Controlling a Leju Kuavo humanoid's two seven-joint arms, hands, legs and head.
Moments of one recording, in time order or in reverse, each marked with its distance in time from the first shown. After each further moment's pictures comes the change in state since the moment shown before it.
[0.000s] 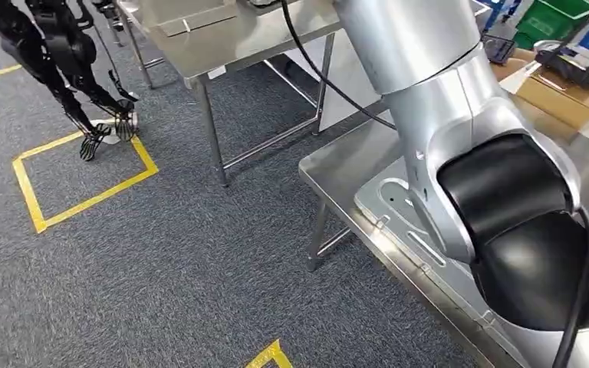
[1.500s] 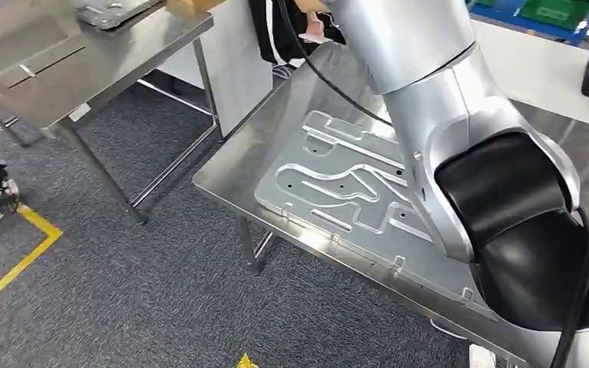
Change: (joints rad) left arm 0.001 -0.005 -0.001 0.000 -0.016 -0.019 -0.018; right arm -0.003 0.021 0.010 0.016 0.018 -0.002 -0.017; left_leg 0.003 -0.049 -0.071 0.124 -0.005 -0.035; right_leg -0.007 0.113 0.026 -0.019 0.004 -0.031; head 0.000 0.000
